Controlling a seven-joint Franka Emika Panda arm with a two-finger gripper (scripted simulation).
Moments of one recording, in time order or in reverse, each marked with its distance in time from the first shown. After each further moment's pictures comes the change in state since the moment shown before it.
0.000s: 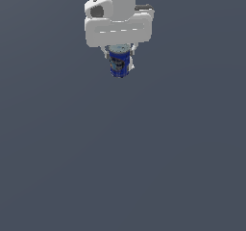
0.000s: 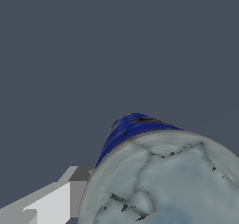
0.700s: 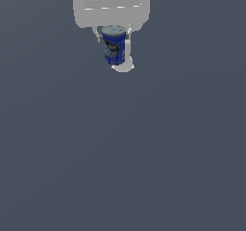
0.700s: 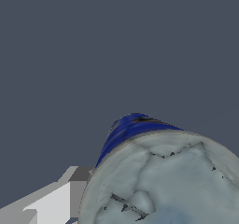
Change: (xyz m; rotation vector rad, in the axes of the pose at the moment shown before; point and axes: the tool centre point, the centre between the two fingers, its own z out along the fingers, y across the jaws) arm -0.001 0.016 -0.053 -0.001 -0.001 0.000
